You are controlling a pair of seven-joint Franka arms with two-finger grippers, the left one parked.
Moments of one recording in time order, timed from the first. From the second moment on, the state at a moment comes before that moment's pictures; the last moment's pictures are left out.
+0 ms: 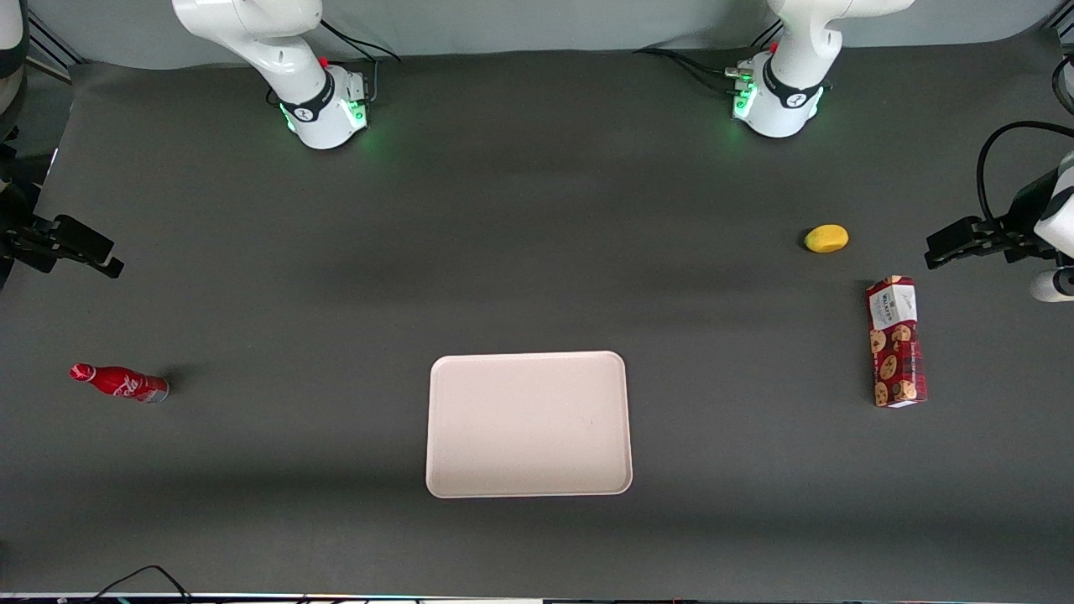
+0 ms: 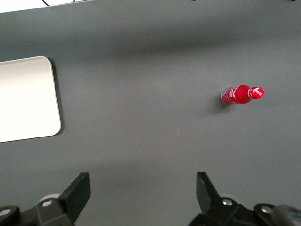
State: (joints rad) arm 0.02 -0.03 -0.10 -1.64 0.02 1.70 0.06
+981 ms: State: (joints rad) arm 0.01 -0.03 -0.10 -1.65 0.01 1.67 0.06
